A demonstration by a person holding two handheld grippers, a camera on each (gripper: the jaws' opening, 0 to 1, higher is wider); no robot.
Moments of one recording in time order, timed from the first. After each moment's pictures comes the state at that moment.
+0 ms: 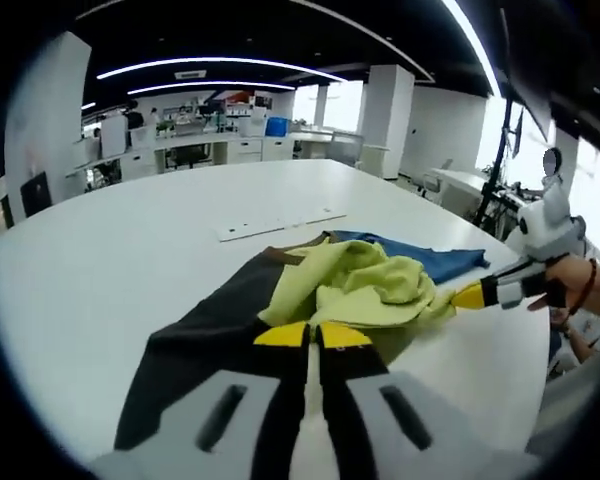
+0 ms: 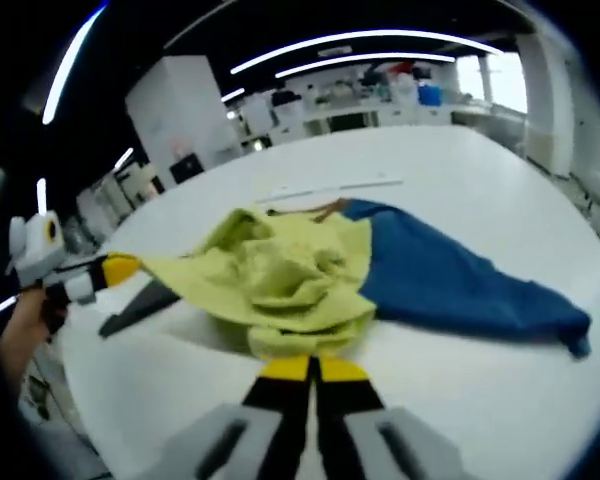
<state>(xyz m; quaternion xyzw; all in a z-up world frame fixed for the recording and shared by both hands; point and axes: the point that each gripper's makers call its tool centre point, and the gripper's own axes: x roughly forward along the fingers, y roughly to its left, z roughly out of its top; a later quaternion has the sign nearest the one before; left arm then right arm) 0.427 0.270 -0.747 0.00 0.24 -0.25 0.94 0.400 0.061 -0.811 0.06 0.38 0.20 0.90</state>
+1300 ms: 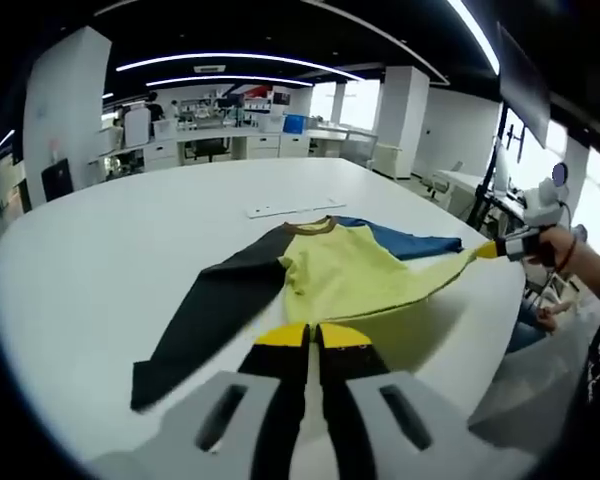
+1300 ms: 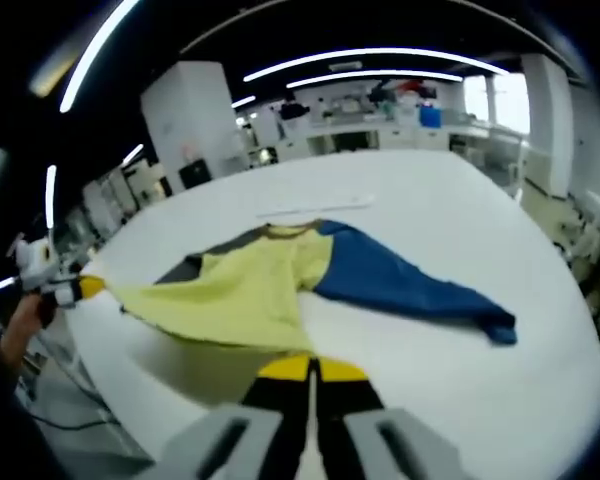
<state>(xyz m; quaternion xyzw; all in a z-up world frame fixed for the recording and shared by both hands) 0.302 0.320 -0.716 -0.01 0.26 -0.21 0.94 0.329 -0.014 -0.749 0.04 0.35 0.20 0.91</state>
